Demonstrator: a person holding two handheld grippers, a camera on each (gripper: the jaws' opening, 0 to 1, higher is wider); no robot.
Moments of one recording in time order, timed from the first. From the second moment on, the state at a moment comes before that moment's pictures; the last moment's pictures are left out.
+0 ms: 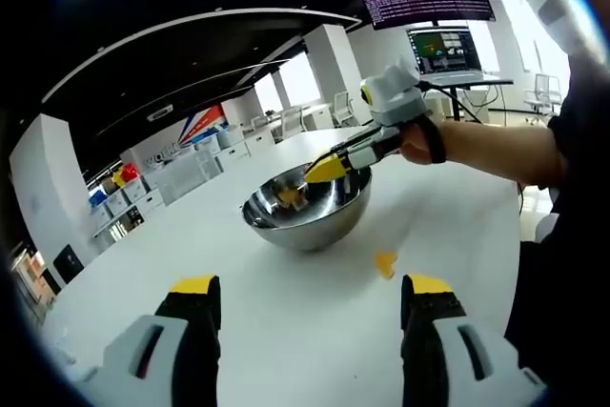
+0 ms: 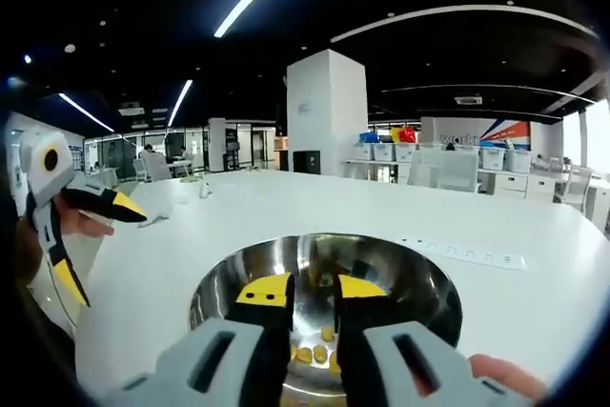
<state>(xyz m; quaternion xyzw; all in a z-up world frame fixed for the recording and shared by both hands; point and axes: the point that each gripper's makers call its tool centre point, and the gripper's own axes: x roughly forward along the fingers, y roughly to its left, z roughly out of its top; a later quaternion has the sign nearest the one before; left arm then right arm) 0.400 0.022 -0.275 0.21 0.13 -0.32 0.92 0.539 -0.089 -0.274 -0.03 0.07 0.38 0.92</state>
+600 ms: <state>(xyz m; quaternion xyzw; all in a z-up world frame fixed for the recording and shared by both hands) 0.395 0.021 -0.272 0.21 0.12 -0.32 0.92 0.508 -0.097 -0.201 -0.04 -0.01 0.38 0.92</state>
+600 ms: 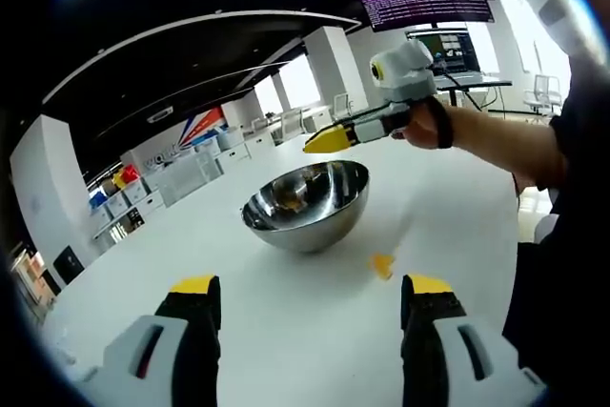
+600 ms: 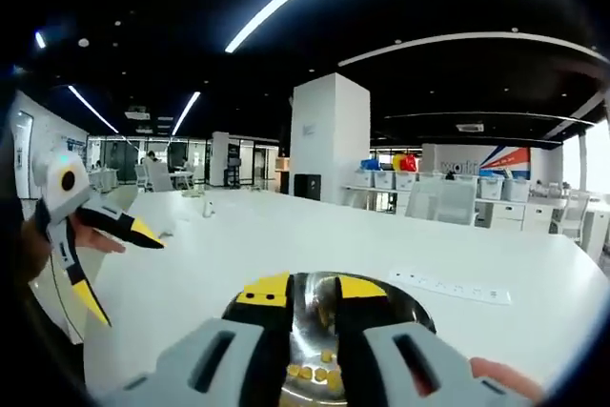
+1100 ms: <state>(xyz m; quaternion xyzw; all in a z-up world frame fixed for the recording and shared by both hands) 0.391 0.020 -0.272 0.20 0.12 -0.32 0.92 0.400 -0.083 -0.147 -0.04 -0.12 0.45 0.88</state>
